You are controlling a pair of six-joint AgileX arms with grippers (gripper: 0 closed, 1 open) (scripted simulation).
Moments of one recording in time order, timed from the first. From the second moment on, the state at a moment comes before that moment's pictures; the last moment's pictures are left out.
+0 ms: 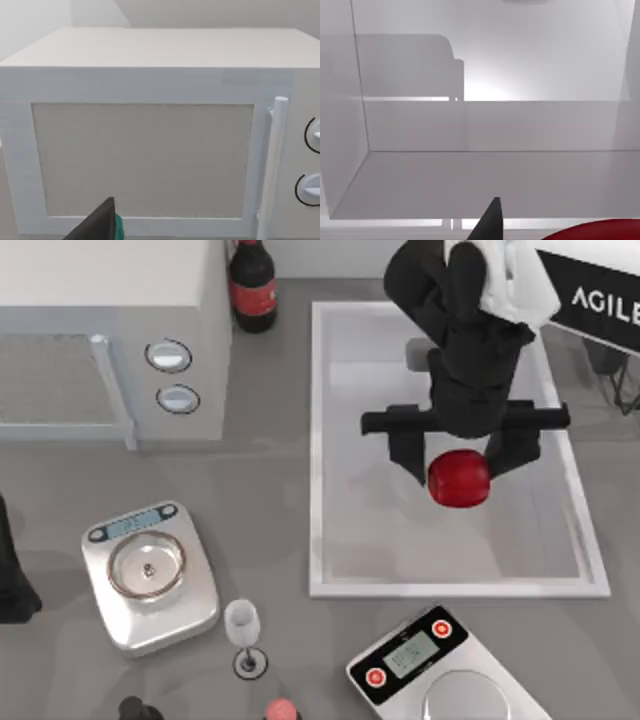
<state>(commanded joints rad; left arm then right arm) 0.00 0.00 0.00 0.00 0.00 0.00 0.52 2.16 1.81 -1.21 0.03 0.53</state>
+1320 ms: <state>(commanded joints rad) 0.00 0.00 0.00 0.00 0.00 0.00 0.12 1.70 1.51 -1.39 0.01 0.13</state>
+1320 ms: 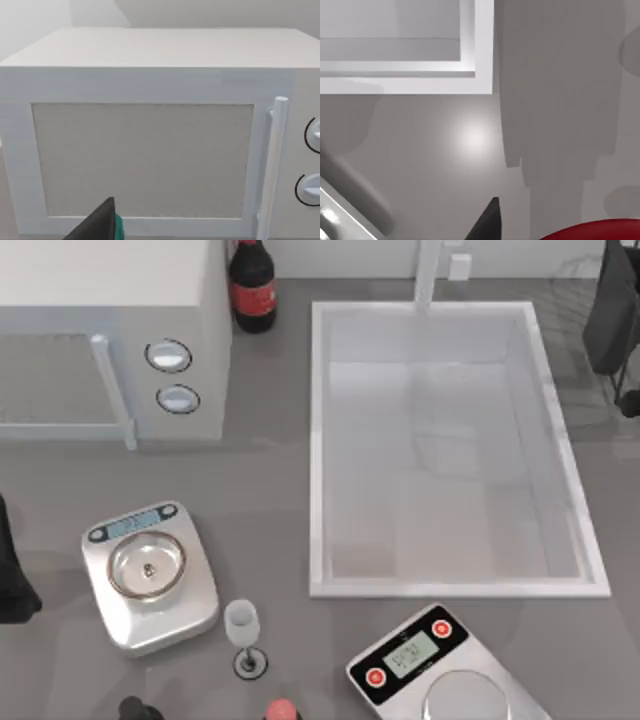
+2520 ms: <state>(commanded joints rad) 0.00 0.00 0.00 0.00 0.00 0.00 -0.05 1.61 0.98 -0.93 0.00 -0.04</state>
